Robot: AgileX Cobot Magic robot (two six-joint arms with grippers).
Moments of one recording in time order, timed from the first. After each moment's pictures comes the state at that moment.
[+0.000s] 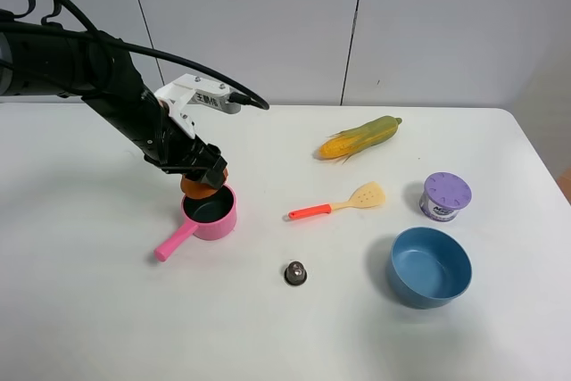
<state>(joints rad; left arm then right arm) -0.41 1.79 -1.13 -0.34 0.63 0.36 -0.08 0.00 -0.50 0.01 1.06 -0.04</state>
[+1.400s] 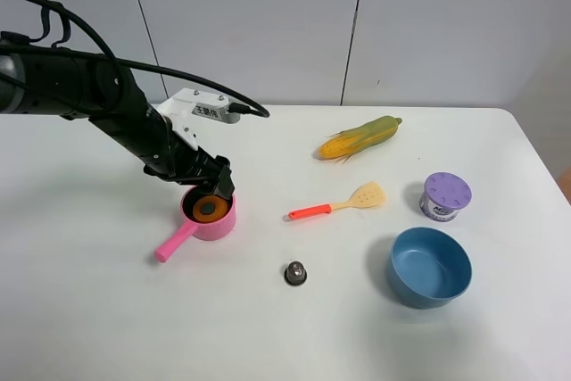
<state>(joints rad) -0.41 1.81 -1.07 -0.41 0.53 0.36 -0.08 0.00 -0.50 0.01 1.06 -0.04</state>
